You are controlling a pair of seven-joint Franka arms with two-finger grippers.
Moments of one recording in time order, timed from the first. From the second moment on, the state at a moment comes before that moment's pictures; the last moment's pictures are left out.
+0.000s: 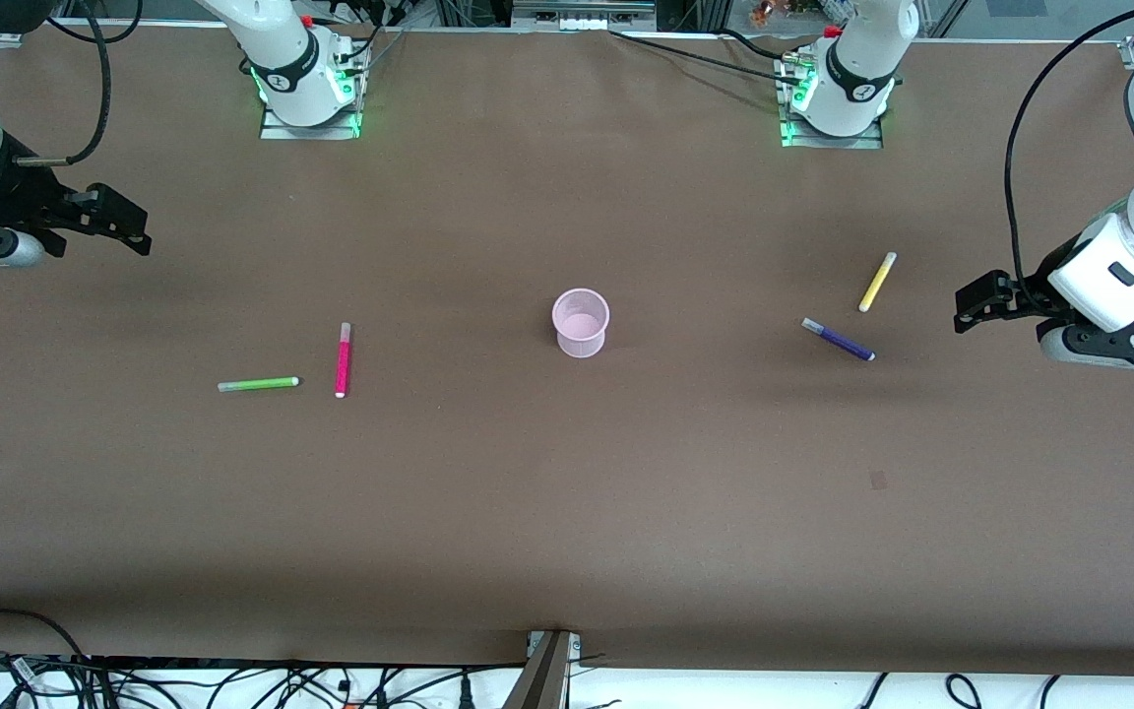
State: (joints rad) left arm 0.36 0.18 -0.45 -1.57 0.05 1.74 0.00; right arm 0.14 -0.02 -0.08 -1.68 -0.01 1.66 0.02
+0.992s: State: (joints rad) left arm 0.38 0.31 -0.43 -1.60 0.05 1.74 -0.35; right arm 0.14 -0.02 -0.08 -1.68 -0.01 1.66 0.02
